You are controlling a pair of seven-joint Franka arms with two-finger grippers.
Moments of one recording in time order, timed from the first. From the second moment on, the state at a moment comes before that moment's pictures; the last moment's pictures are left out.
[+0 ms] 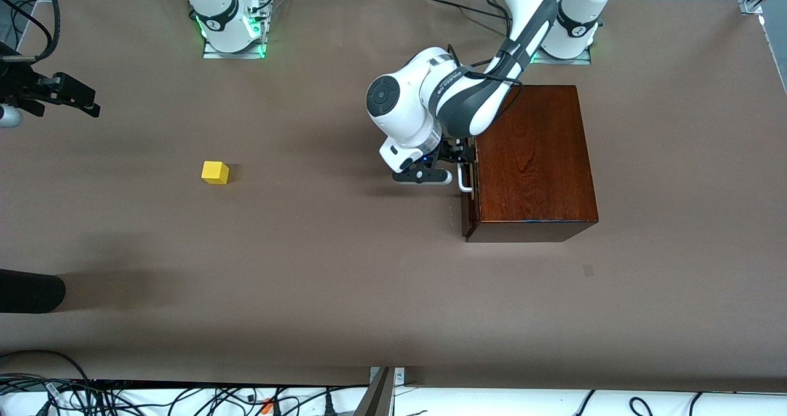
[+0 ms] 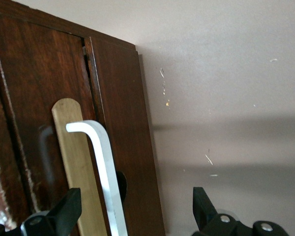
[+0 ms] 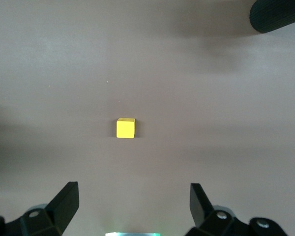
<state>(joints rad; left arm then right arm) -0.67 0.65 -0.13 -1.42 0.34 1.71 -0.78 -0.12 -0.02 0.10 -1.61 -0.02 1.53 -0.04</state>
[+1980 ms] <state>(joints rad) -0.67 0.66 -0.11 -1.47 0.20 1.94 -0.84 -0.12 -0.02 0.09 -1.60 -0.02 1.53 -0.04</state>
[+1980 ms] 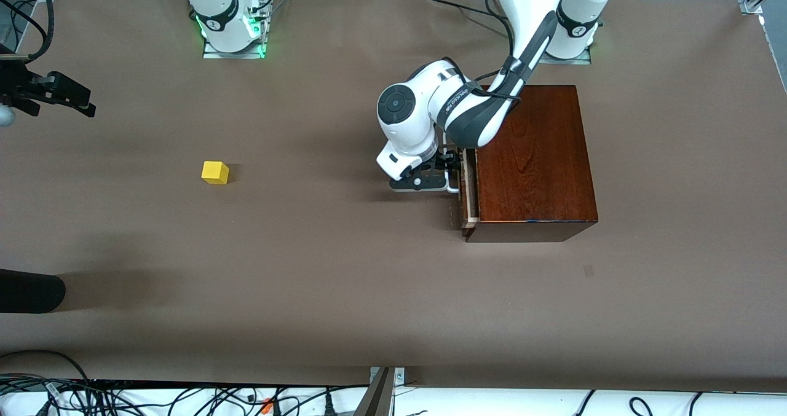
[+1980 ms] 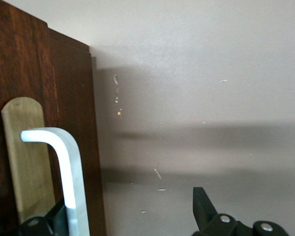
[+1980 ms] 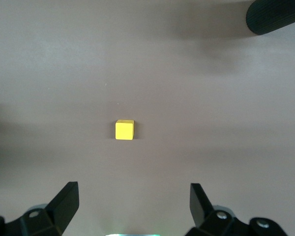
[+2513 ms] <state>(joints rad) -0.67 0.66 -0.11 -1.47 0.20 1.97 -0.86 -0.13 -0.02 0.09 -1.60 -0.02 1.53 -0.04</state>
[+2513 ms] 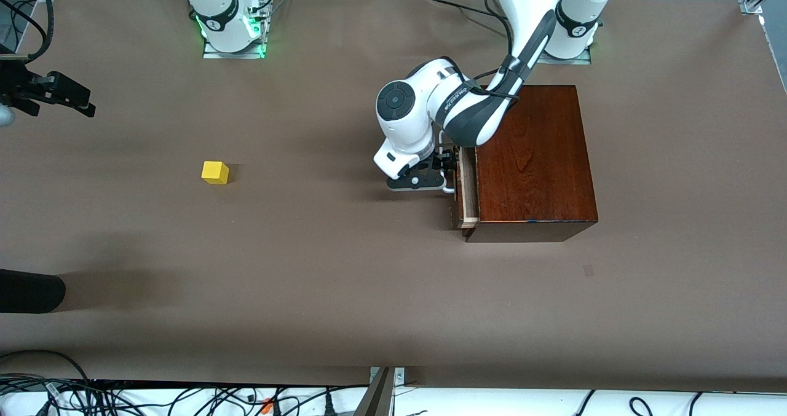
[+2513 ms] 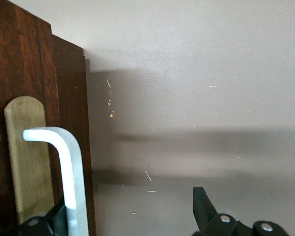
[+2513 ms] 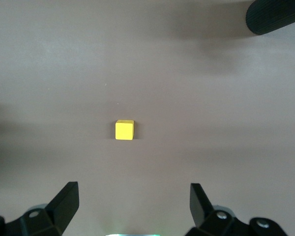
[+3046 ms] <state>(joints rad) -0.69 0.65 -0.11 -1.47 0.19 2.03 -0.89 -0.13 -0.02 0.09 -1.60 -0.02 1.53 -0.04</state>
